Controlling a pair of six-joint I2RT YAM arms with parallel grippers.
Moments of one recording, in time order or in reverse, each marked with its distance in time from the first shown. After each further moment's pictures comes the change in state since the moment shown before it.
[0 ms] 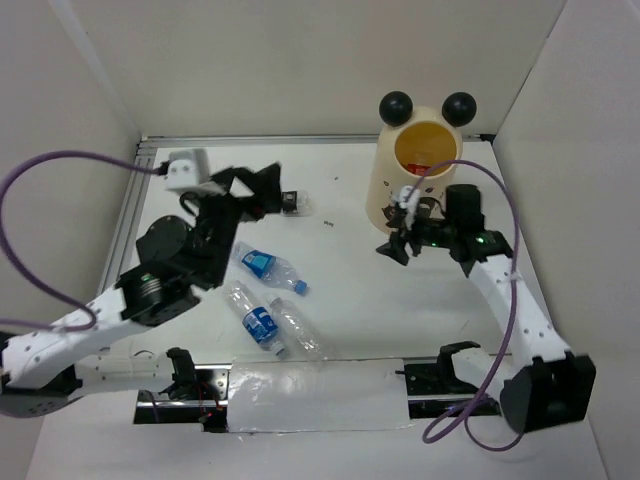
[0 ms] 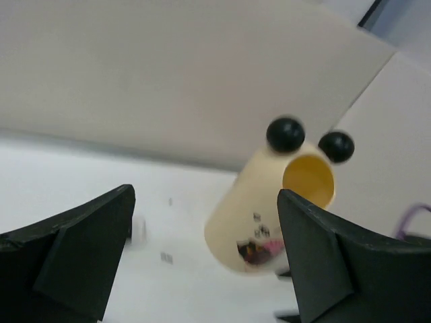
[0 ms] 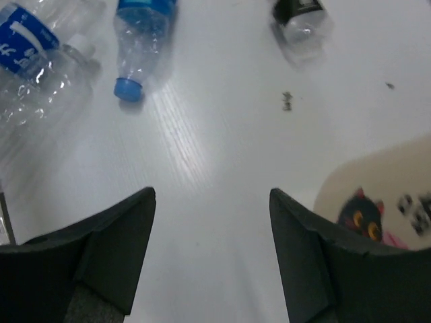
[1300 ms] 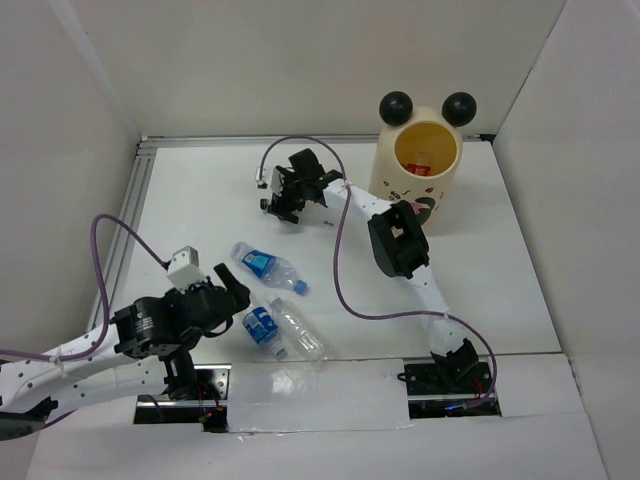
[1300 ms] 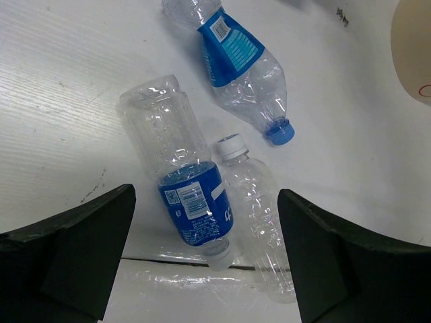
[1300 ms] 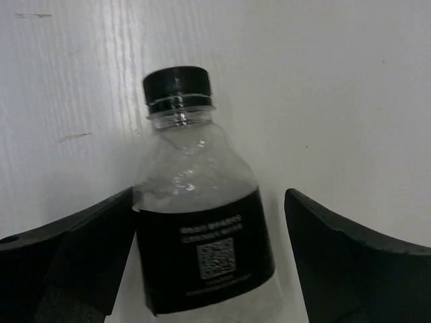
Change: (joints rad) left arm 0.000 -0.383 -0.513 -1.245 0.189 -1.298; right arm 0.507 1.479 1.209 0.135 0.433 -0.112
